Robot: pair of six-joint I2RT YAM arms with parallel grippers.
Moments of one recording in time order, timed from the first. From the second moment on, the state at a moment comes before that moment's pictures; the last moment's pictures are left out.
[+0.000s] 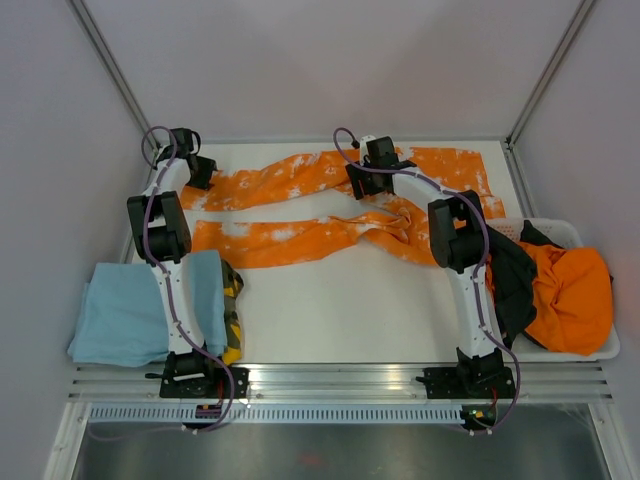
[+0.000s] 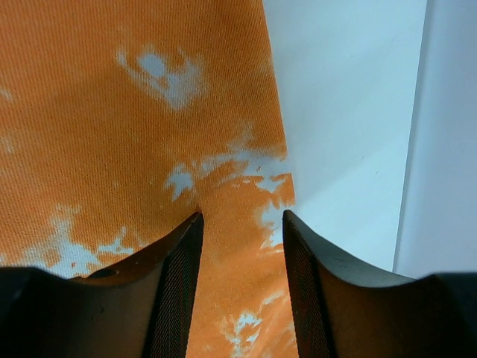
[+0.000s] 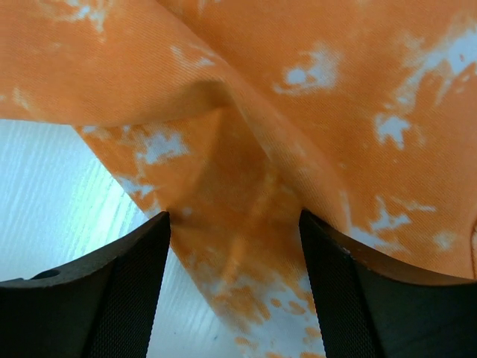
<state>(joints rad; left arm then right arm) 0.15 2.43 2.02 -0.53 -0.04 -1.17 0.35 2.36 1.86 -0.32 -0.01 -0.05</state>
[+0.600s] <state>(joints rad) 0.15 2.43 2.02 -0.51 -0.04 -1.17 0.38 2.51 2.10 -0.37 -0.05 -0.07</state>
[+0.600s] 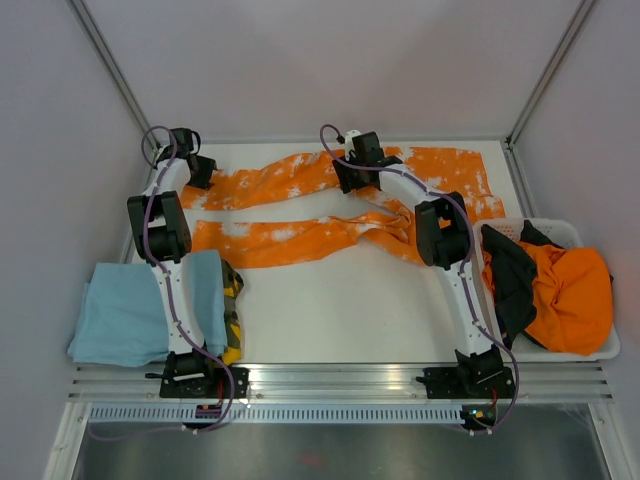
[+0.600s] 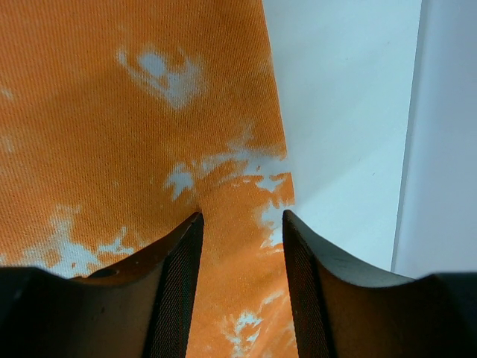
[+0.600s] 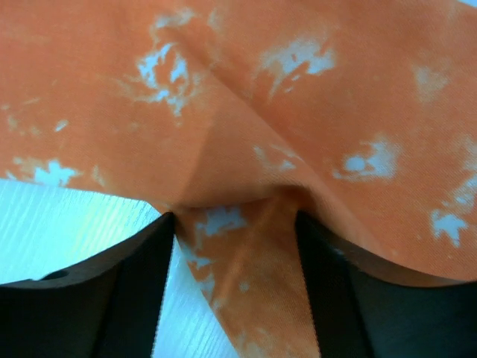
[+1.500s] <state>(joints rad) 0.17 2.43 2.01 -0.50 -0.03 -1.17 0.39 2.18 1.59 -0.38 -0.37 -0.09</state>
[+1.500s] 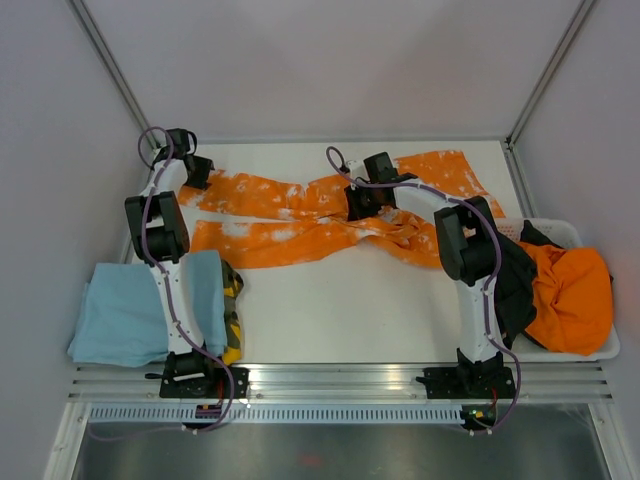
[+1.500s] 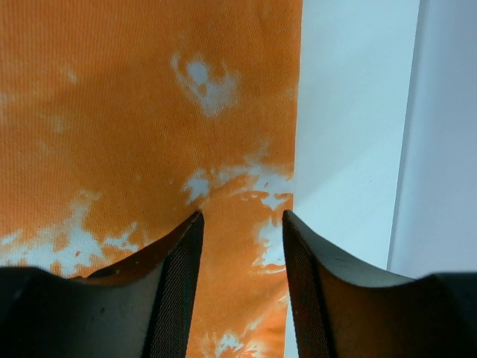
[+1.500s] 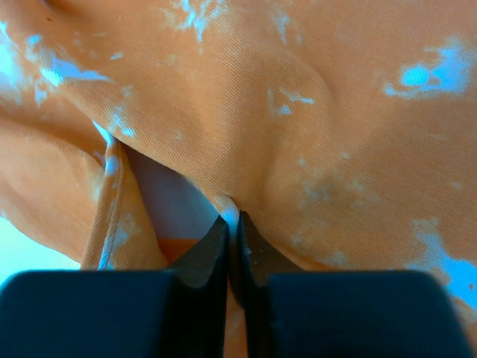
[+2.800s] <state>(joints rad) 0.14 2.17 1.64 -0.44 -0.12 -0.92 0.32 2.51 2.14 -0.44 0.10 0.36</state>
